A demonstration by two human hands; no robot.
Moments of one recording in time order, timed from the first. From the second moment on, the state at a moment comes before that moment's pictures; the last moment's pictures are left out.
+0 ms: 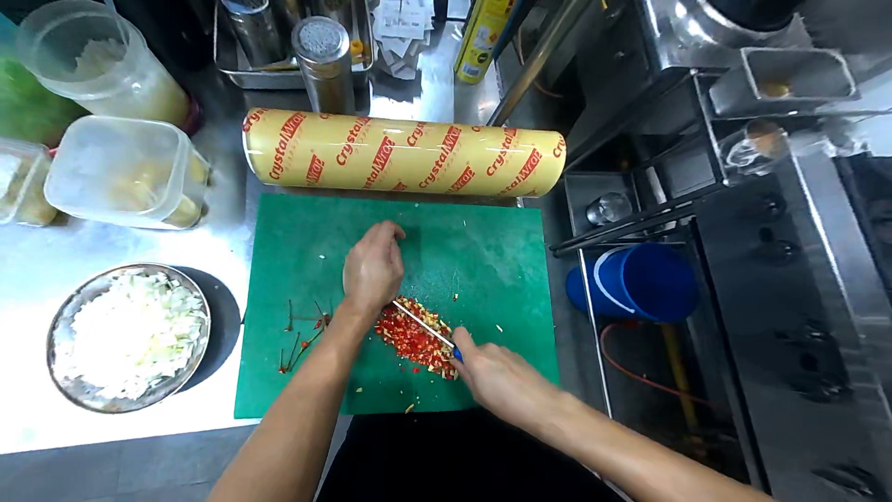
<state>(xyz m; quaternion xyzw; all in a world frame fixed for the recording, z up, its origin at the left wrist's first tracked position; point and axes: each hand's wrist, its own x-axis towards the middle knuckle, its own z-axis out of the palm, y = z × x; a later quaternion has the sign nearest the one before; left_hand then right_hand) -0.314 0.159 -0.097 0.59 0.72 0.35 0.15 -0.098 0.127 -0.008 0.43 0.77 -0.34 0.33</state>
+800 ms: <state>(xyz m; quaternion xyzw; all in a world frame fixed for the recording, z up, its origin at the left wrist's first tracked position) -0.309 0.166 -0.092 0.59 0.72 0.32 0.17 -0.098 0.125 -0.005 0.44 0.76 -0.35 0.33</state>
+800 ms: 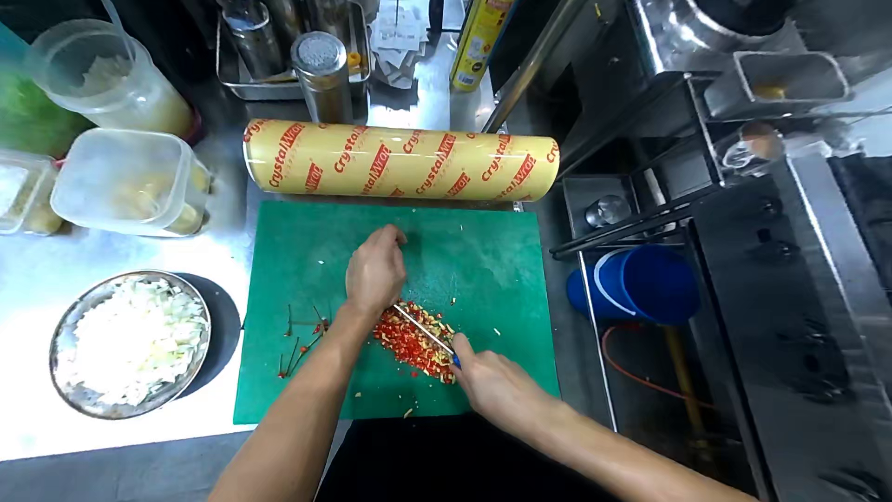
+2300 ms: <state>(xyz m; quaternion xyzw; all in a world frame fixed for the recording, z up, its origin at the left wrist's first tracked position) -0.239 -0.005 -0.080 0.61 0.73 0.21 0.22 -0.028 0.111 -0.021 0.49 0.75 -0.39 0.21</state>
